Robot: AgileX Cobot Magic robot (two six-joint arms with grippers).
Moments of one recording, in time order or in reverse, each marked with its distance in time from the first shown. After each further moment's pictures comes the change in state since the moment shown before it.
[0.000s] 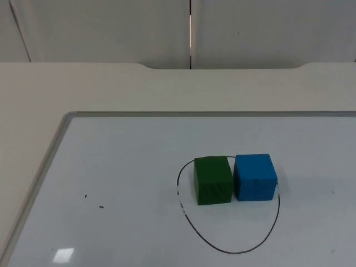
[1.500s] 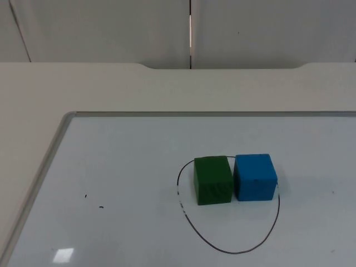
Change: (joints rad) right arm 0.000 0.000 0.000 0.019 -0.002 -0.011; left arm 0.000 0.000 0.000 -0.002 0.000 0.017
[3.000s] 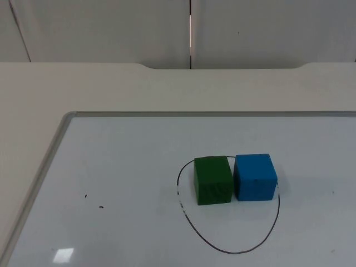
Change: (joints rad) right arm 0.000 0.000 0.000 0.039 -0.002 -0.067; left arm 0.006 0.000 0.000 0.000 0.000 0.000
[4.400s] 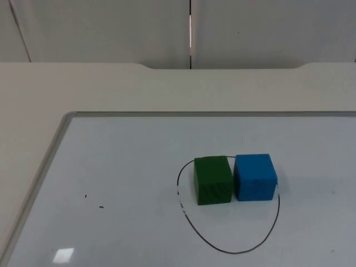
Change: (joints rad) right arm 0.000 0.000 0.000 0.000 -0.002 0.000; left arm 0.638 0.000 0.000 0.000 0.000 0.000
